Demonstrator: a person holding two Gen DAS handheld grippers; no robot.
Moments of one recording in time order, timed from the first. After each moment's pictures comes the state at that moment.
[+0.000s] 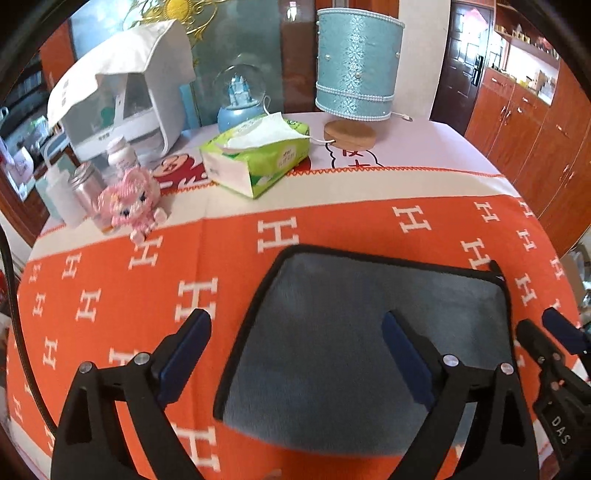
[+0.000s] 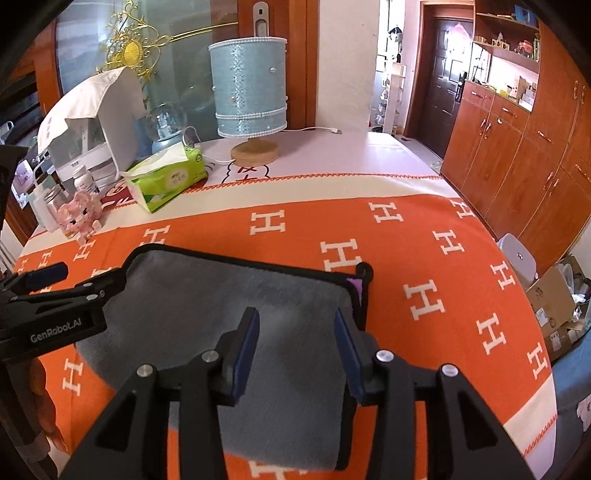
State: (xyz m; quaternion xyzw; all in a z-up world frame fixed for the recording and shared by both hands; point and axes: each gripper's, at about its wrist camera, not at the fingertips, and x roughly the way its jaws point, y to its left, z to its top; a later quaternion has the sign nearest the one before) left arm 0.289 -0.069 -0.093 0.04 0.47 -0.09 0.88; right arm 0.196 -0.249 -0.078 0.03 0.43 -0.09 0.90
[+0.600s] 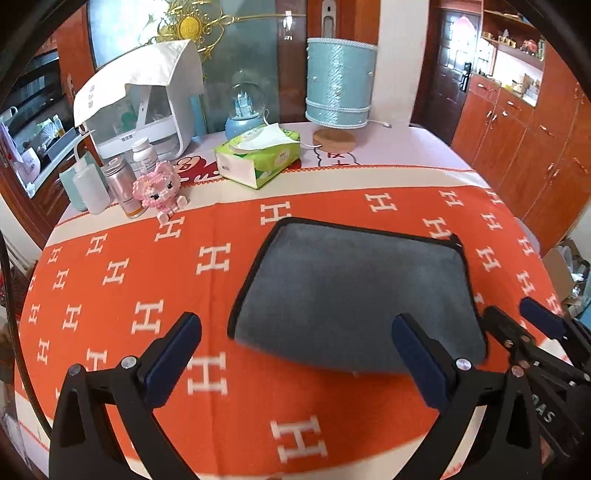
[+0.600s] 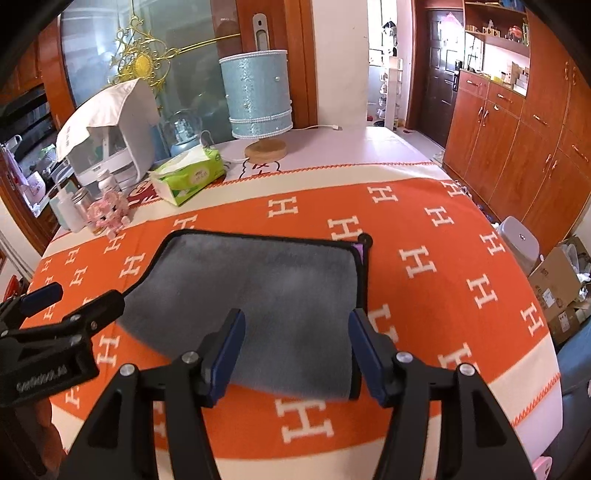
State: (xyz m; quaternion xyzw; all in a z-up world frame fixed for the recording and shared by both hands) left arm 0.195 -0.056 -0.051 0.04 0.45 -0.10 0.89; right arm 0.137 -0.234 -0.055 0.07 0.43 -0.08 0.90
